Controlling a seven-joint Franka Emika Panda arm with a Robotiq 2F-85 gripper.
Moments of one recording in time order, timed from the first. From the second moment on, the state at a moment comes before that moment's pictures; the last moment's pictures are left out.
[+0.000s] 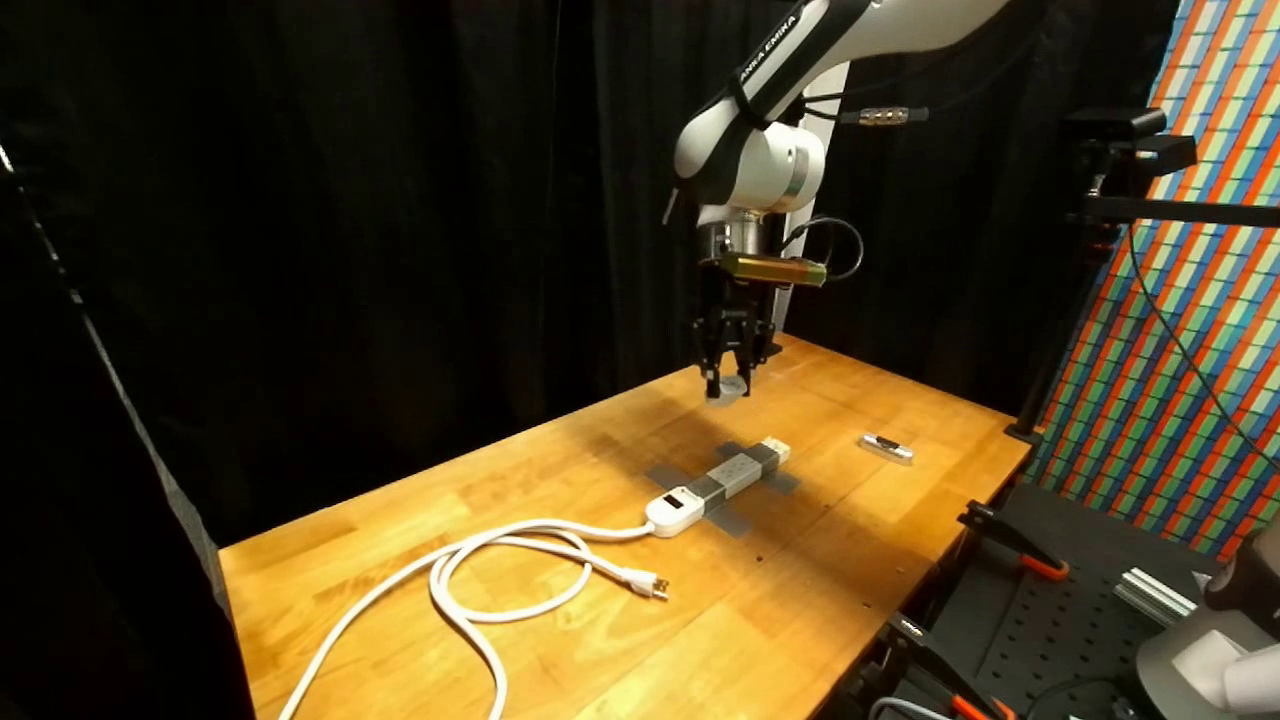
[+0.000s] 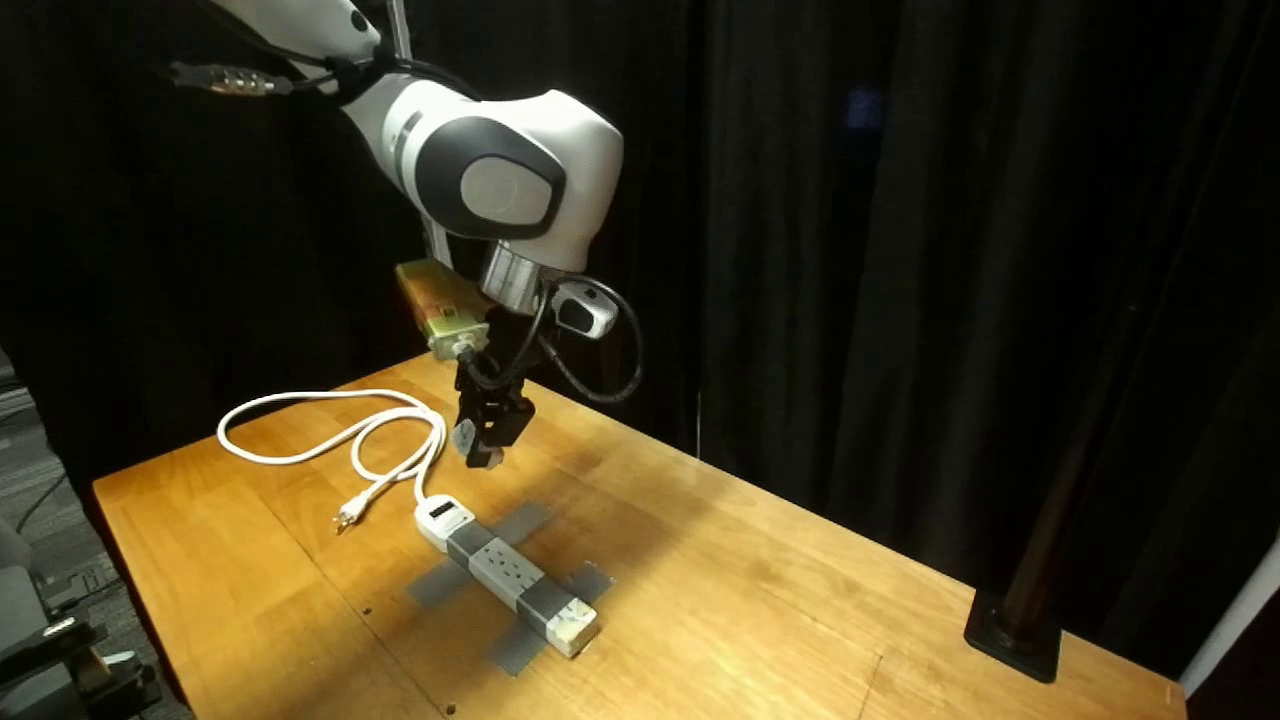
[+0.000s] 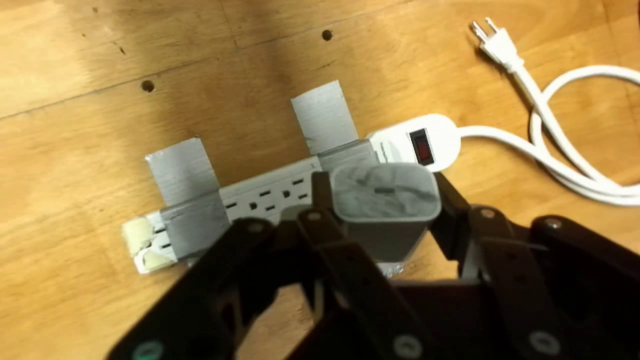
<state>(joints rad) -0.08 0.47 -0.02 -1.95 0.23 2.05 0.07</state>
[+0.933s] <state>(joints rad) -0.03 0.72 -0.10 -1.72 0.29 1.78 0.61</state>
